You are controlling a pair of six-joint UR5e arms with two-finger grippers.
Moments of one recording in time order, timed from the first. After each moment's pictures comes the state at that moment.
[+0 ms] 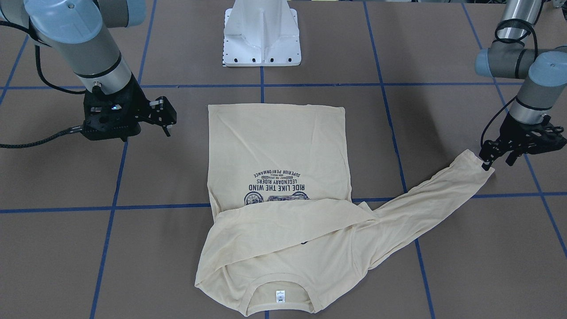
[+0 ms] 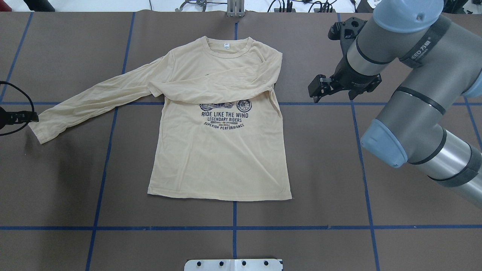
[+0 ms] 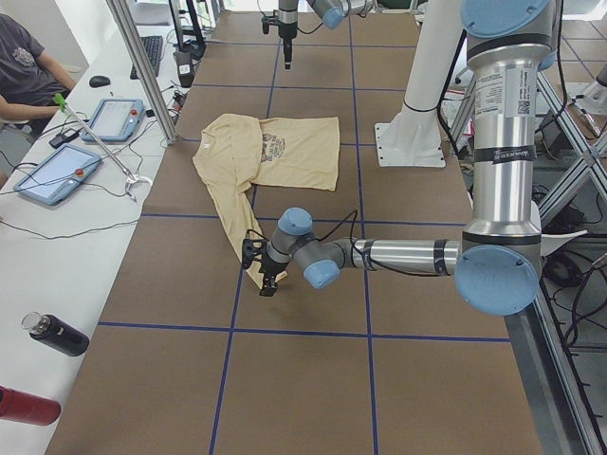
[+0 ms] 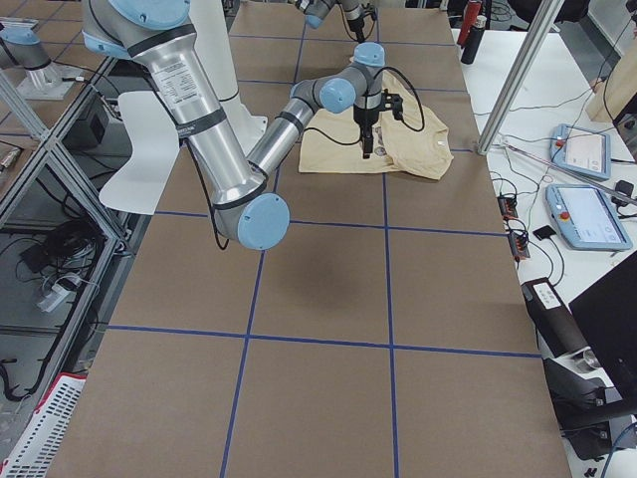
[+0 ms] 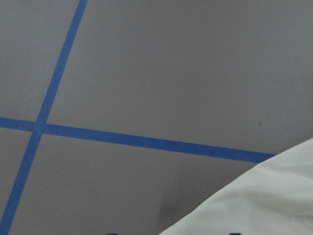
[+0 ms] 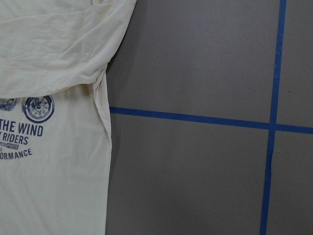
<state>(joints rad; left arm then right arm) -0.96 -1.52 -1.49 -2.44 -1.85 -1.01 0.84 -1.06 1.93 -1.79 2.08 0.84</state>
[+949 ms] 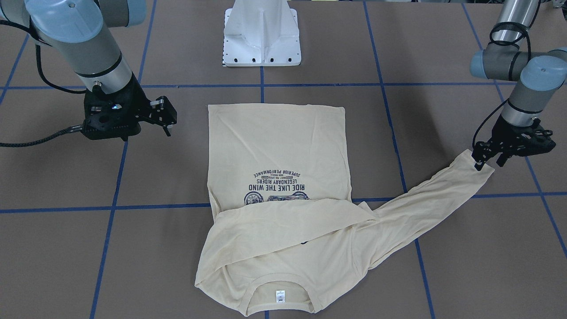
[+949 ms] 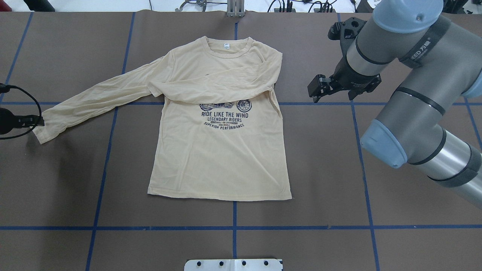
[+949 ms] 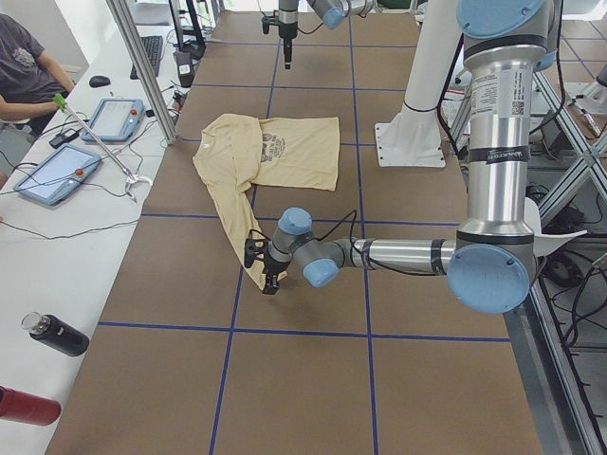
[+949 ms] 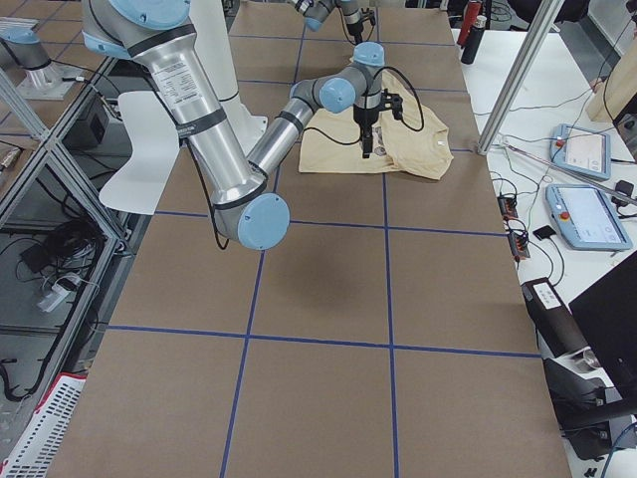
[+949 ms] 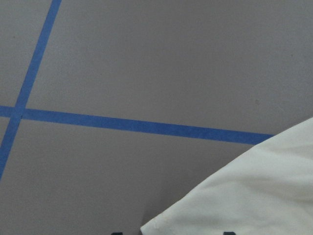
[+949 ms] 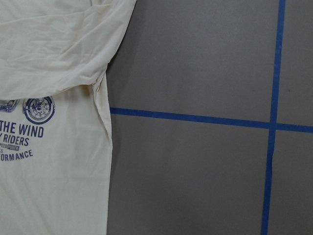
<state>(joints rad) -0.93 -1.53 -1.48 -2.43 -1.85 -1.01 0.84 -1.06 1.93 -1.79 2.07 0.85</state>
